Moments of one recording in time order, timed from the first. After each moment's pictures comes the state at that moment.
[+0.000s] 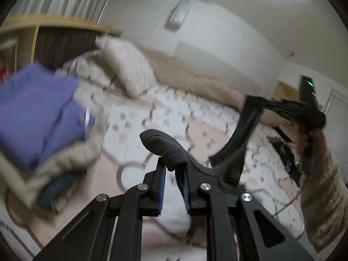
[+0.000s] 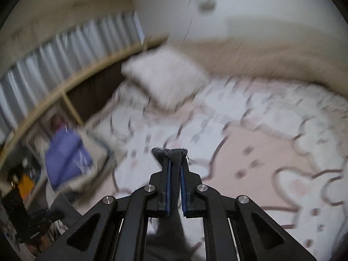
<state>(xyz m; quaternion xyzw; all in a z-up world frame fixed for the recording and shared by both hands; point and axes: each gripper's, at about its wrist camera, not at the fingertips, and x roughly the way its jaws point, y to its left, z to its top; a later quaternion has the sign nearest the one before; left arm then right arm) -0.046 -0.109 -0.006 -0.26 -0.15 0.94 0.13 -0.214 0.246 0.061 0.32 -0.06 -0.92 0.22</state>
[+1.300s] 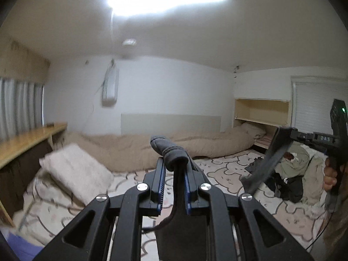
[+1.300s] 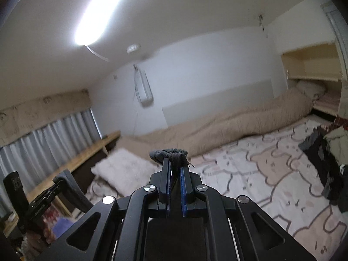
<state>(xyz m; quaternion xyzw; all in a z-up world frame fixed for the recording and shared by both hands) -0.120 0.009 0.210 -0.08 0.01 0.97 0.23 -0.091 0.381 0.212 0.12 -0.16 -0.98 0.04</state>
